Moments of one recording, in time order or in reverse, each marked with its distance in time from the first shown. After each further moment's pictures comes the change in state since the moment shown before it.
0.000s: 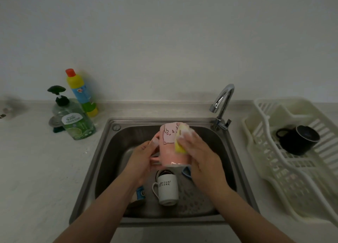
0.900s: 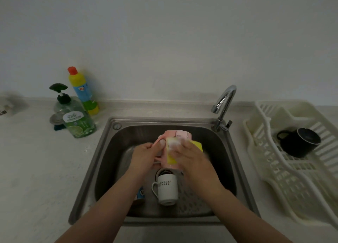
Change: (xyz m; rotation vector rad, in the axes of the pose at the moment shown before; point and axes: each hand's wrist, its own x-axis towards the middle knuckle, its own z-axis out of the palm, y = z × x) left_hand 0.007 0.001 0.010 0.173 0.268 -0.033; right_hand 0.006 0.009 0.022 -0.238 -0.158 -0.264
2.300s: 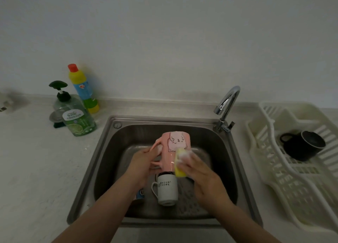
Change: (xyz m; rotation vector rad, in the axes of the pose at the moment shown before) left_hand 0.009 -0.018 -0.011 -0.201 -0.125 -0.133; right_hand -0.040 0.006 -0.001 0.212 0.001 0.069
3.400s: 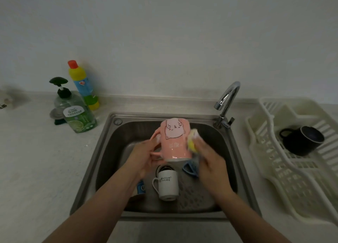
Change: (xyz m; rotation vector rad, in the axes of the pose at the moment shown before) left_hand -0.003 0.012 0.003 -0.067 -0.140 0.018; right_hand 0.013 0.006 0.002 0.074 0.237 0.159
